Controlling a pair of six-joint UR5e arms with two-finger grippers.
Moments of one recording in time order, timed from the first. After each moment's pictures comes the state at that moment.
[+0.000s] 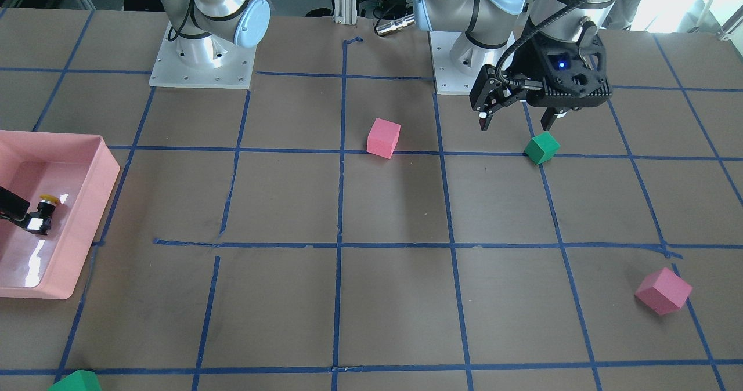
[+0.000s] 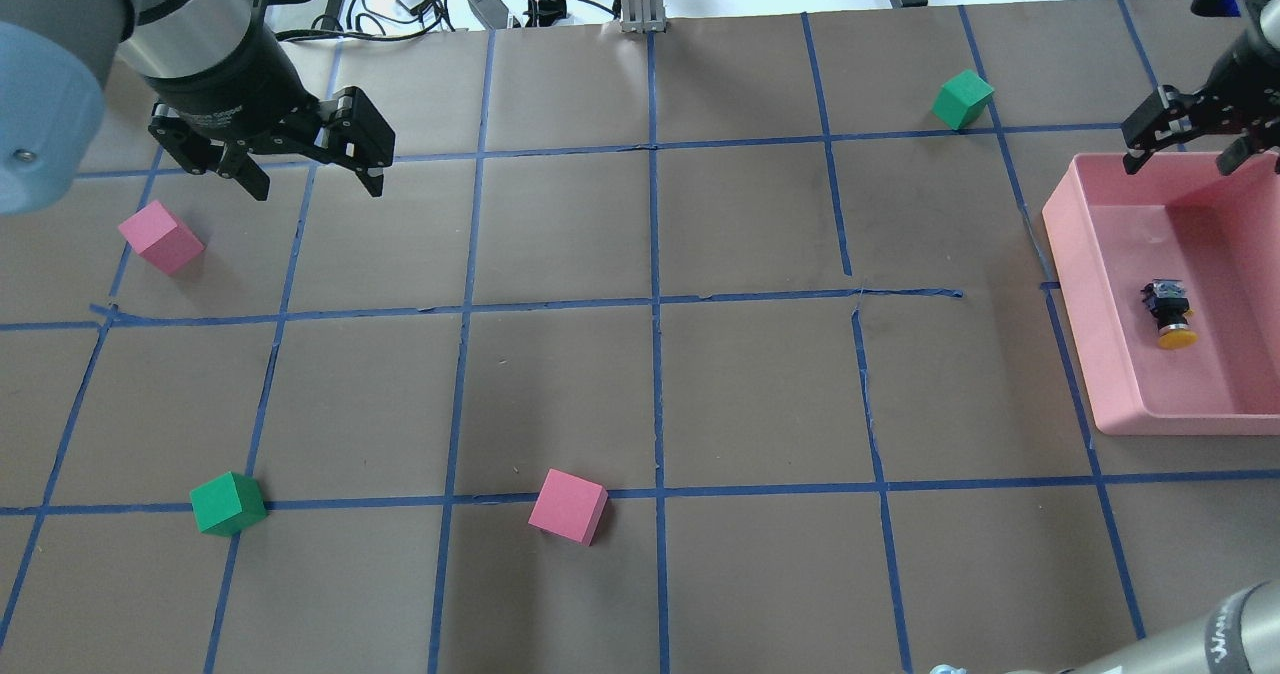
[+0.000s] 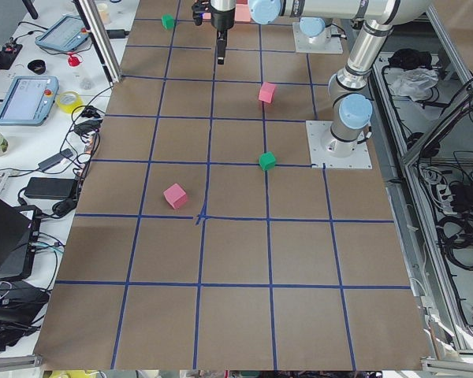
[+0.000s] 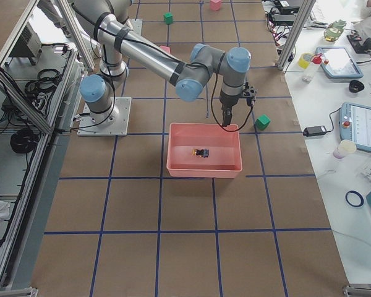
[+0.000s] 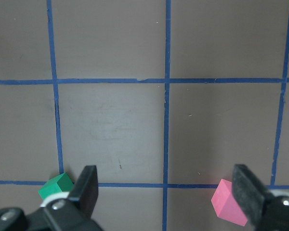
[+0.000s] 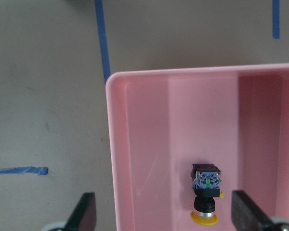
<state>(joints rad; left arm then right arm) -1.56 -1.55 -1.58 -1.52 1.60 0.00 1.06 -1.27 1.61 -1.90 -1.58 -0.42</state>
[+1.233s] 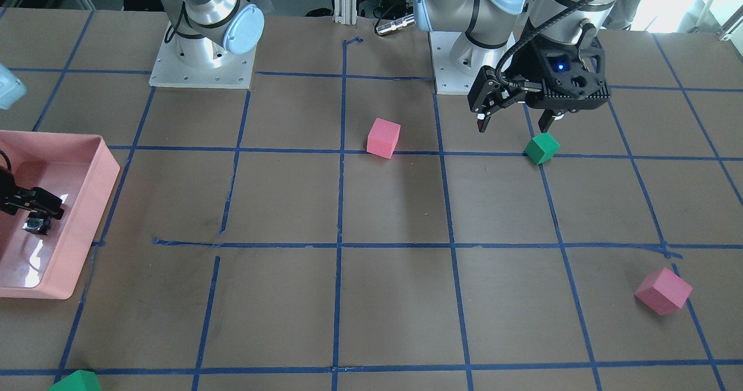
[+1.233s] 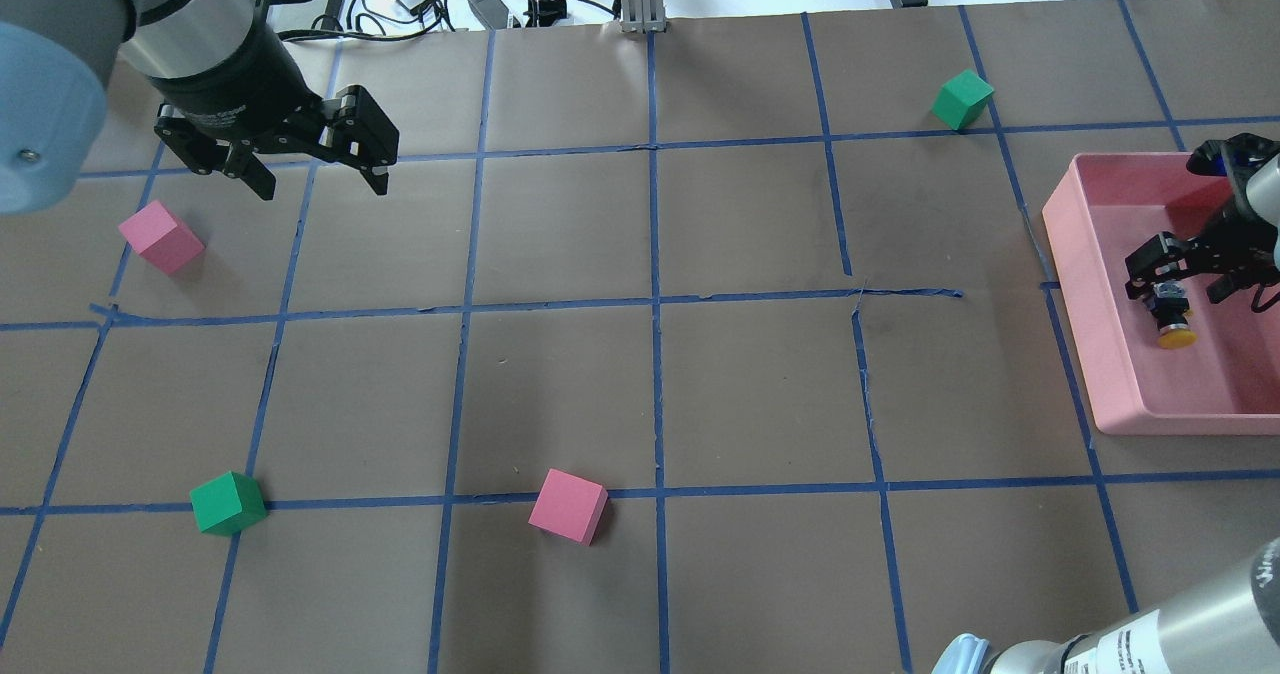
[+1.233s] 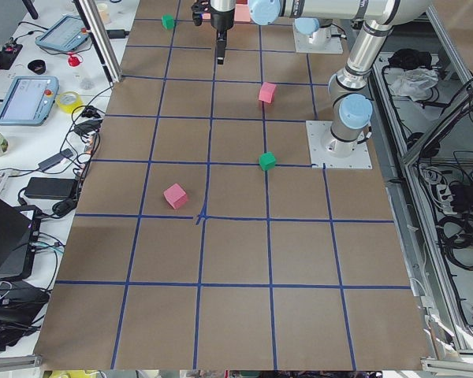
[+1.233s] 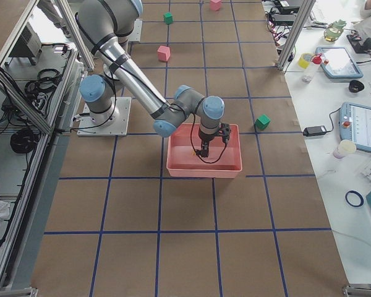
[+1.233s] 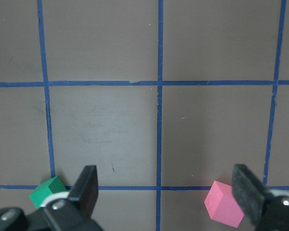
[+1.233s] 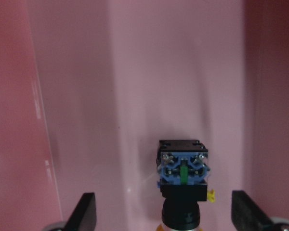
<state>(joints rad) -1.56 -1.55 -1.59 -1.51 1.59 0.00 0.93 -1.22 1.89 -2.20 -1.58 -0.54</state>
